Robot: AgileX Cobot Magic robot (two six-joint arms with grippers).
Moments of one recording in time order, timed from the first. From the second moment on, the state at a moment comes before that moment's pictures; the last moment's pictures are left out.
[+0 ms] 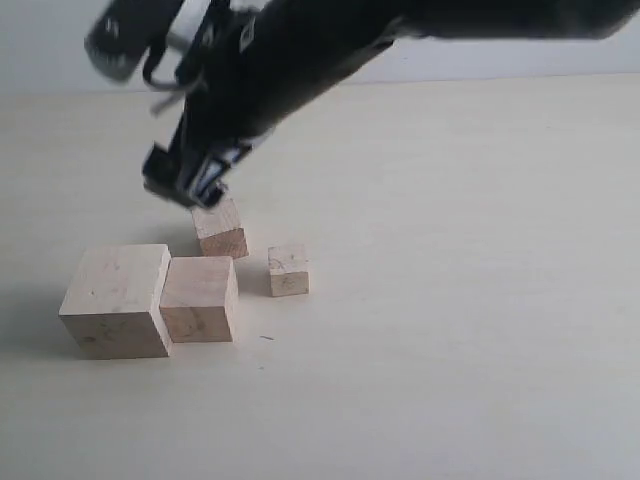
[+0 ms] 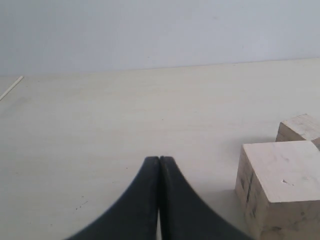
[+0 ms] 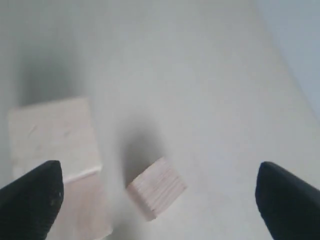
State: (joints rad) left arm -0.12 0.01 0.00 0.28 0.33 -0.22; right arm 0.96 1.78 -1.40 0.27 0.47 -0.66
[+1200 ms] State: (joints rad) left arm -0.12 0.01 0.00 0.28 0.33 -0.22; right arm 0.89 2.28 -1.66 0.19 0.55 -0.10
